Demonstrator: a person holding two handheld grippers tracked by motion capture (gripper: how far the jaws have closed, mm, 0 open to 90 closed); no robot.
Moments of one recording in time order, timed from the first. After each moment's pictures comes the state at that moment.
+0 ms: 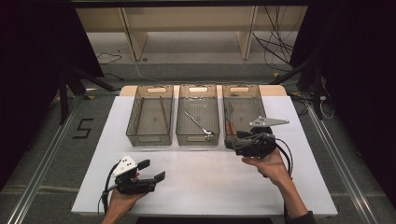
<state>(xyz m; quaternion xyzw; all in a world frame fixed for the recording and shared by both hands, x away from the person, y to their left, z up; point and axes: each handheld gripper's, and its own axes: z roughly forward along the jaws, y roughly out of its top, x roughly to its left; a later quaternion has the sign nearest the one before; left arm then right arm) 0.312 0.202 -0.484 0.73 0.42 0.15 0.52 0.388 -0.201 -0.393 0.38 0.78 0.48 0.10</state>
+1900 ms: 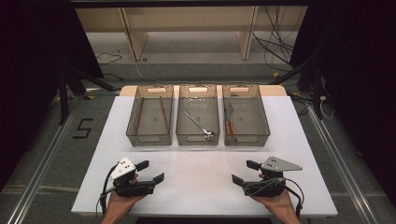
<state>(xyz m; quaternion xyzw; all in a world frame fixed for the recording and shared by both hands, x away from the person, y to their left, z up) 0.305 0.203 -0.482 0.73 0.41 0.16 0.53 0.311 -0.229 -0.459 0.36 0.77 0.52 0.12</state>
